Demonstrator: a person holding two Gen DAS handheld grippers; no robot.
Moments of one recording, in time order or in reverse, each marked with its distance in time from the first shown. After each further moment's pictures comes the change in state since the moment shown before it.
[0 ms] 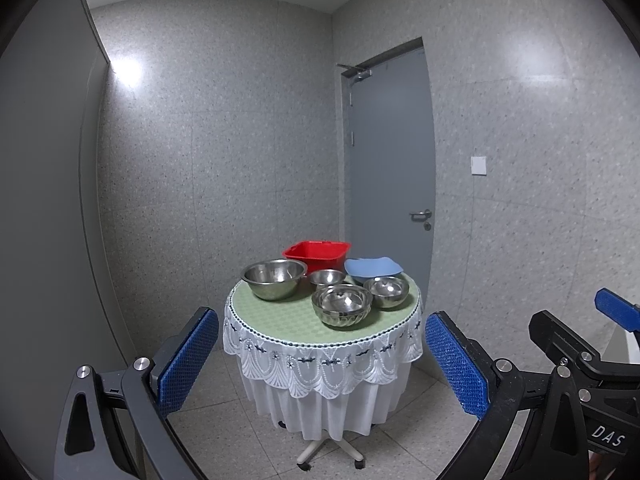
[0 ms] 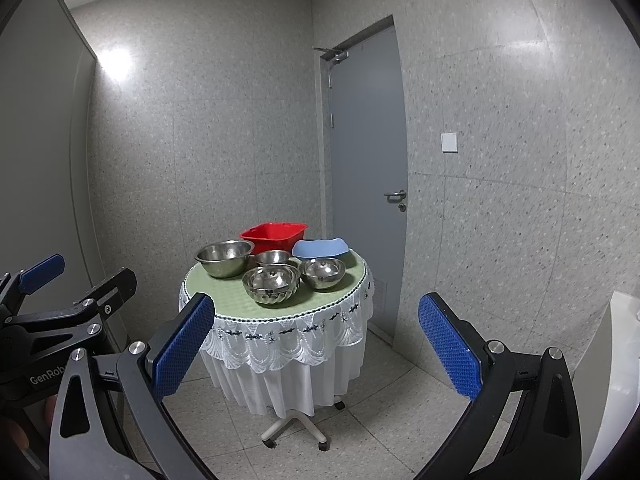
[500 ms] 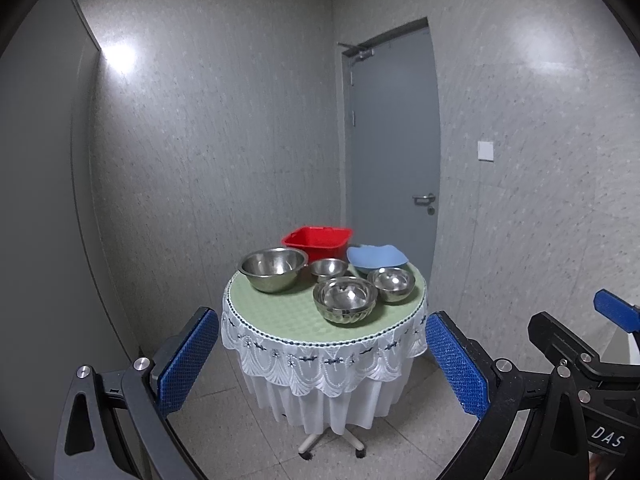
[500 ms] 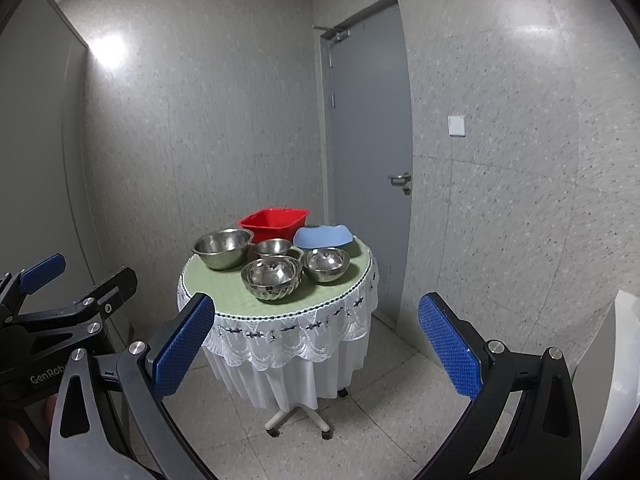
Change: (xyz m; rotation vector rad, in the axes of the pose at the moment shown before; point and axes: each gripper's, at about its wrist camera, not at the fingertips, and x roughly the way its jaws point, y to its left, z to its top) left arm 0.051 0.002 0.047 0.005 0.093 -0.001; right arm 0.044 0.004 0.026 0.011 0.091 0.003
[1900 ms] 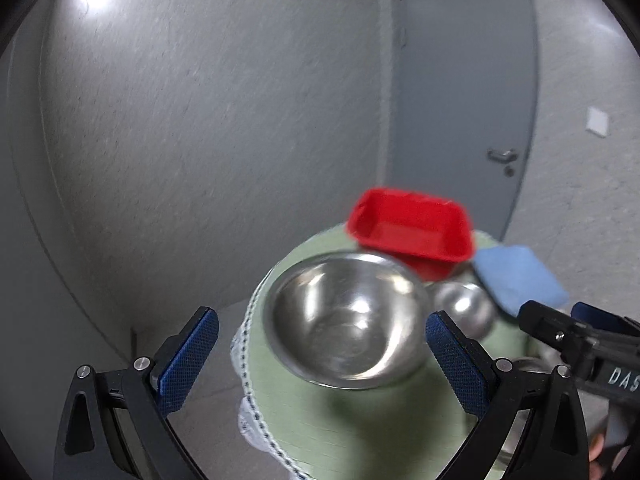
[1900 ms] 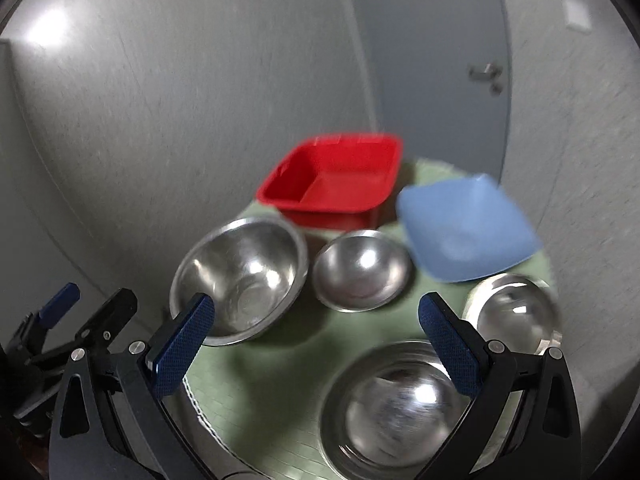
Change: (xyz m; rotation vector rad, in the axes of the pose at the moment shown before) left arm 0.566 0.193 0.163 -0.039 0.294 0.046; right arm 0.484 0.123 0.095 0.156 0.457 0.126
